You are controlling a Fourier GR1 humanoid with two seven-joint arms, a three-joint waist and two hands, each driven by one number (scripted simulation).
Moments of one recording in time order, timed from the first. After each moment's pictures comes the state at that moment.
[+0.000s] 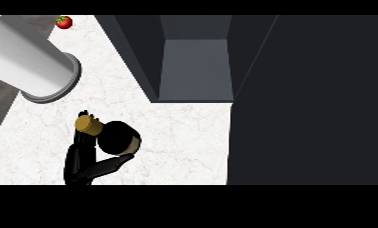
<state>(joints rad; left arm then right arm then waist) 0.04 0.03 0.14 -1.08 0.21 0.04 -0.55 0.06 -0.05 0.02 -2.40 -0.19 0.21 0.45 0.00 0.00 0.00</state>
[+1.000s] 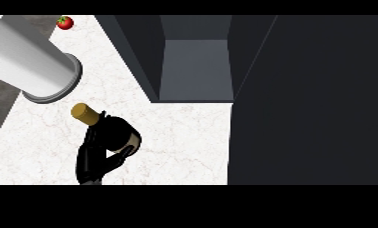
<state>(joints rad) -0.12 0.04 0.20 -0.70 0.30 -0.13 -0.79 0.08 -0.04 0.01 -2.39 -0.19 0.23 0.41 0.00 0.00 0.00</state>
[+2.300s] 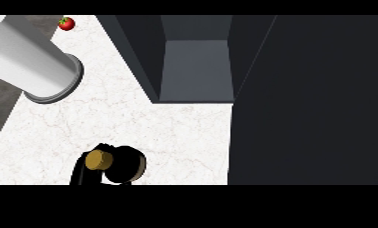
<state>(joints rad) -0.02 0.10 0.07 -0.75 0.23 -0.31 -0.88 0.07 -0.04 -0.01 -2.37 -0.17 0.23 0.40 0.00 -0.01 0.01</state>
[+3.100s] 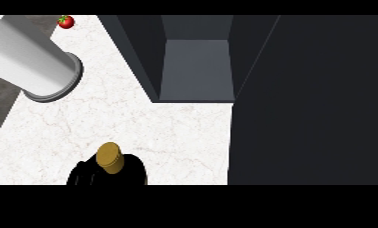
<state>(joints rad) 0.27 0.05 -0.07 -1.36 0.33 -0.32 -0.60 0.09 -0.03 0.00 -2.33 -0.16 0.25 0.35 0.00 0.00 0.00</state>
